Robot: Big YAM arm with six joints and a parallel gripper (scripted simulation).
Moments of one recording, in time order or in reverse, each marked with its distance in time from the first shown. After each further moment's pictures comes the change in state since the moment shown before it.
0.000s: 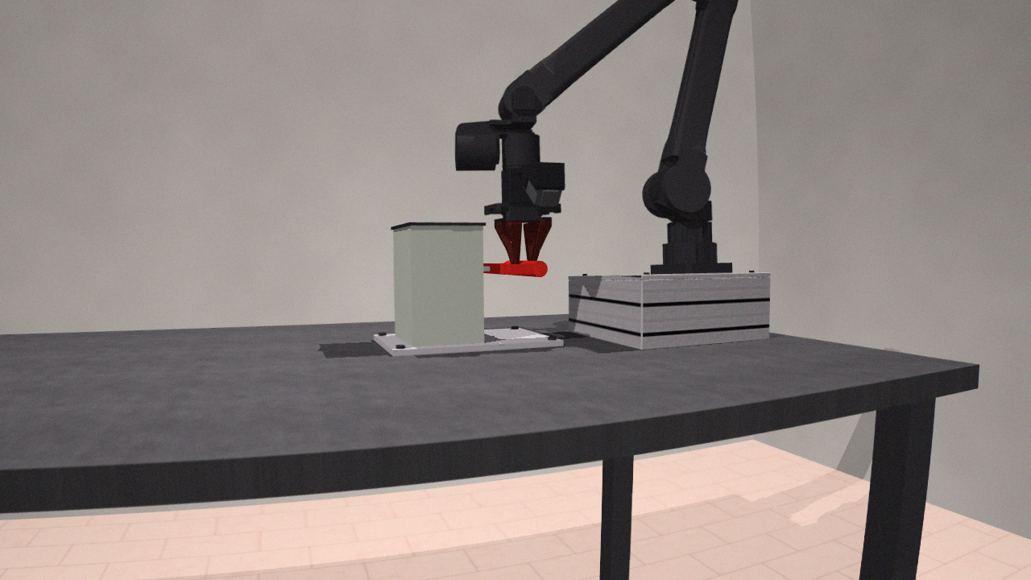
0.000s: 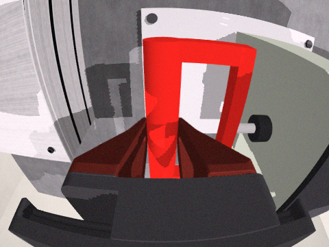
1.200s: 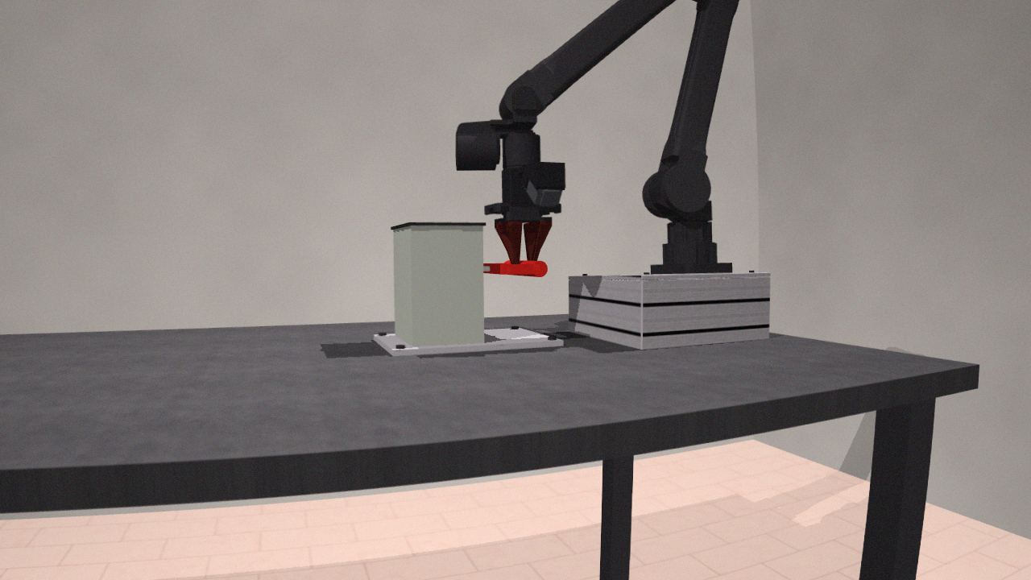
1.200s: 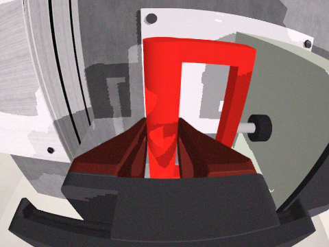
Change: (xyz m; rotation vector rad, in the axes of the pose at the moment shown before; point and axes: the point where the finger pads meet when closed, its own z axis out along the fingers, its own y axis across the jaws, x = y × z) arm 0.000 0.000 0.000 0.006 -0.003 -0.001
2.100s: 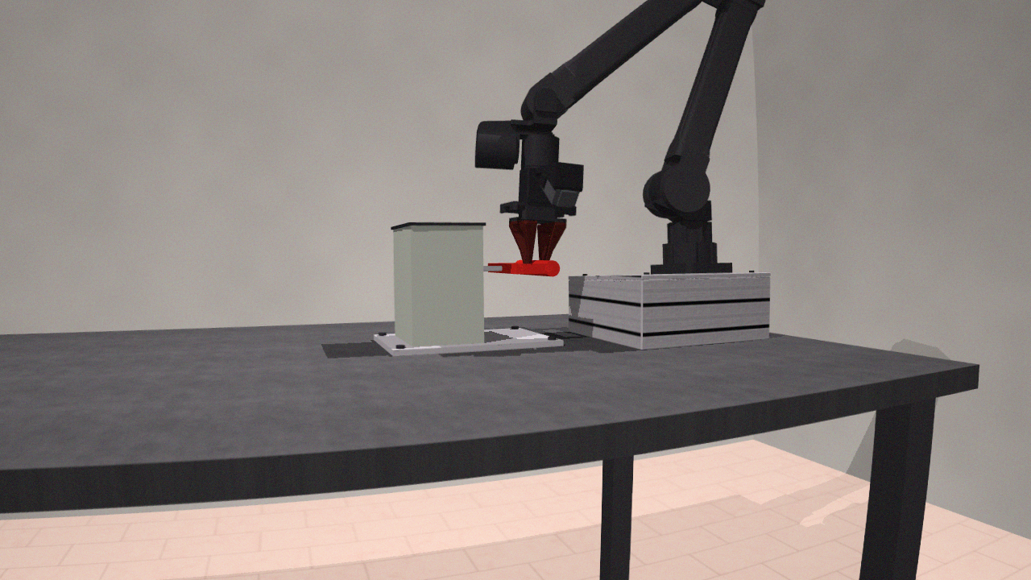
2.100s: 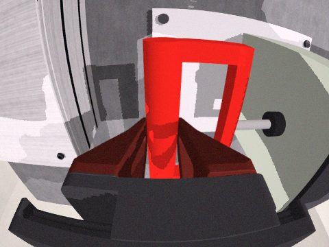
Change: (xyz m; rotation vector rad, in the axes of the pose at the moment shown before) arm 0.000 0.019 0.000 0.066 -0.002 -0.002
